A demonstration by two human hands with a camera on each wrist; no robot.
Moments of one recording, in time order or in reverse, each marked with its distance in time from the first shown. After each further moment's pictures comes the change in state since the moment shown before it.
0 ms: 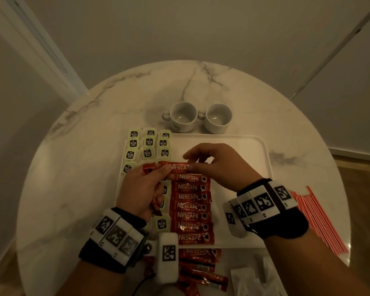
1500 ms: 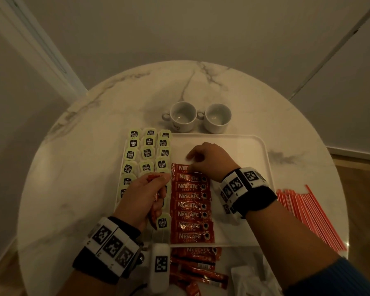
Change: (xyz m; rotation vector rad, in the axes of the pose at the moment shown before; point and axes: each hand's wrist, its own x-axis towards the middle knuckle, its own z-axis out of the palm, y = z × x) left_hand -0.005 -0.012 -0.013 0.074 -0.081 -0.129; right_hand 0.046 0.046 0.019 -0.311 0.028 0.111
